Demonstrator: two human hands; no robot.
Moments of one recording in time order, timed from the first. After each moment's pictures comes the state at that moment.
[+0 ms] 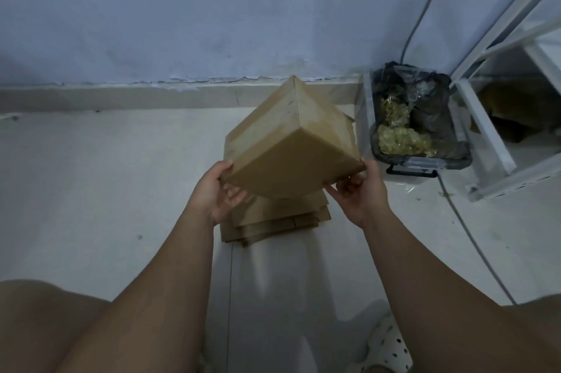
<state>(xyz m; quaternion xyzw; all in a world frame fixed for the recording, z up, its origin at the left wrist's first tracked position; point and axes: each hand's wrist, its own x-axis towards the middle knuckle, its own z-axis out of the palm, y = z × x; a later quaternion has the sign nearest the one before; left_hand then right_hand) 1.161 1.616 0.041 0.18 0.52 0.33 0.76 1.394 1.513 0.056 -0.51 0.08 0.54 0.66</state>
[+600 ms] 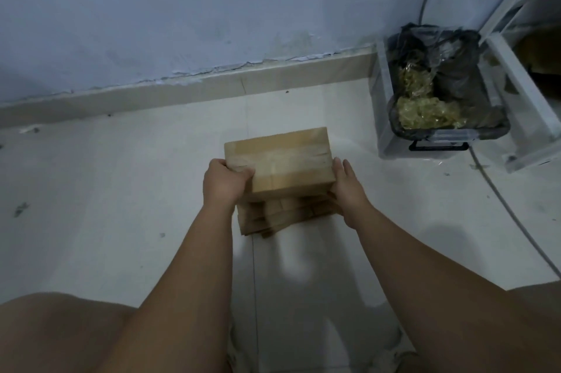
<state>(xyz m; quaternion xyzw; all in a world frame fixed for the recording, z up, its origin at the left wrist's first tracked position) 1.165 1.626 0.040 0.51 0.74 0.17 0.42 1.360 1.529 -0.010 -0.70 -0.11 0.55 0.44</state>
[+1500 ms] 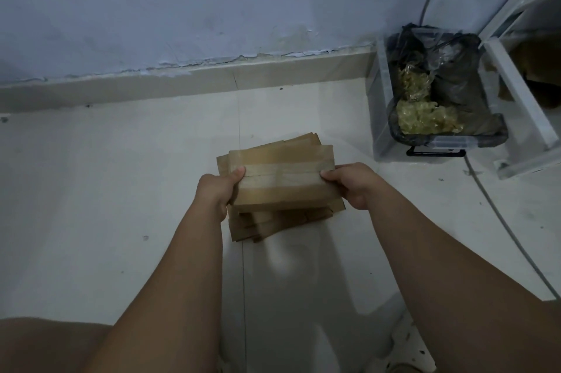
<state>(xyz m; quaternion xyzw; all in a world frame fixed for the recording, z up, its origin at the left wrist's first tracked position) 1.161 1.646 0.006 0.33 0.71 0.19 0.59 1.400 1.562 -0.013 -0.72 -0.10 0.59 0.36</state>
